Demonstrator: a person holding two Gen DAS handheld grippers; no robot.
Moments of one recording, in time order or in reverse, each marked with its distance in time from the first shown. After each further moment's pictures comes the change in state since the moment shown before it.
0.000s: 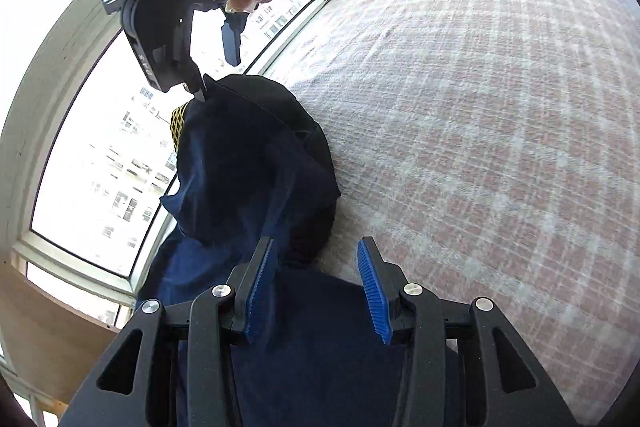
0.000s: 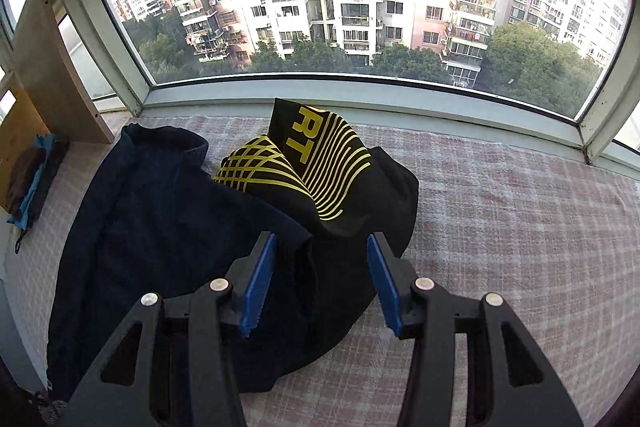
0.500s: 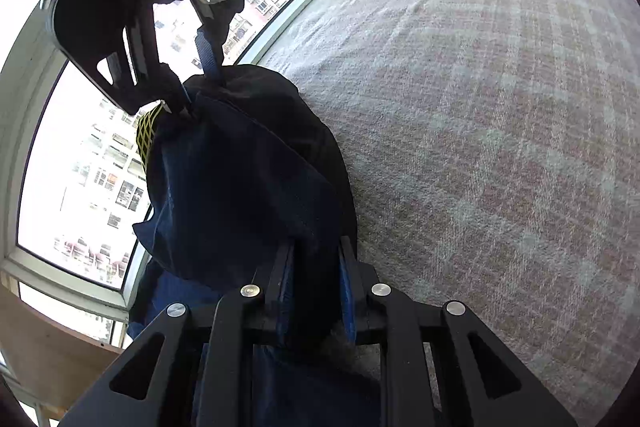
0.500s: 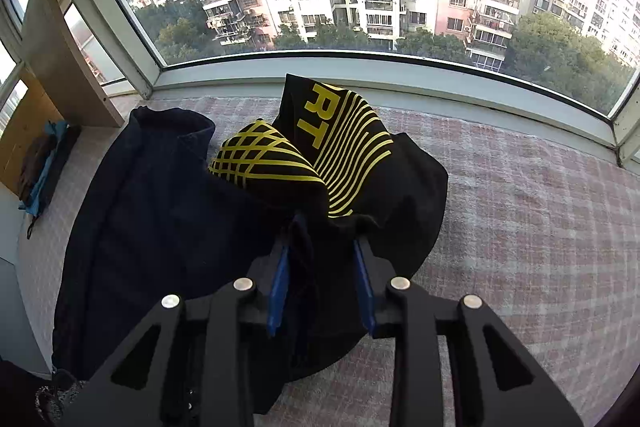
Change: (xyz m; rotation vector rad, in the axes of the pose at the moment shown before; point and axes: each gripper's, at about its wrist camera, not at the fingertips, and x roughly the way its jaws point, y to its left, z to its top) left arm 0.057 0.017 0.025 -0.084 0.044 -0.048; right arm 0.014 -0.016 -0.003 -0.018 0.062 0.080
